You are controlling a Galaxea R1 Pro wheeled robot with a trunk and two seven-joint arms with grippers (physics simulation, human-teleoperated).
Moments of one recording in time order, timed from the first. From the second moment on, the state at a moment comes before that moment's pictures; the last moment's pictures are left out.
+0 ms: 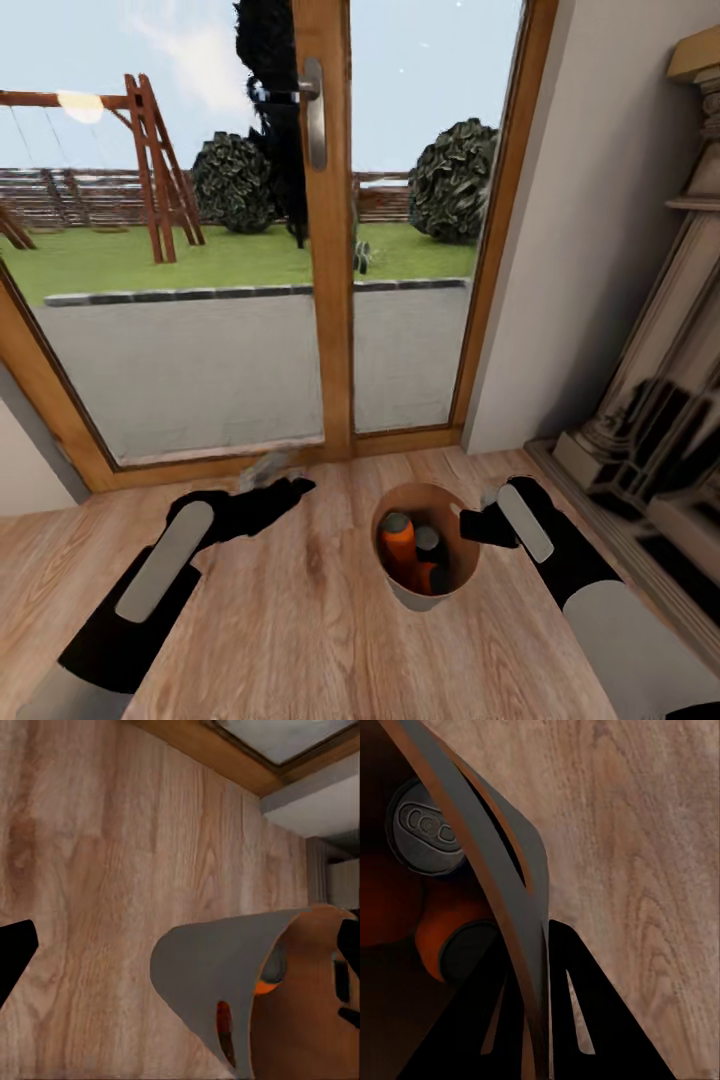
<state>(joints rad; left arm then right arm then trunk) -0.51 0.13 -0.32 -1.48 1.38 0.66 0.74 -0.73 -0.12 0.20 -0.89 -0.75 1.05 -0.41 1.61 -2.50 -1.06</state>
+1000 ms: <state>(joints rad) -0.06 0.21 -0.12 -1.44 1.32 0.31 0.74 -0.73 -0.15 0.21 -0.71 -0.73 0.96 -0.33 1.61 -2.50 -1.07</state>
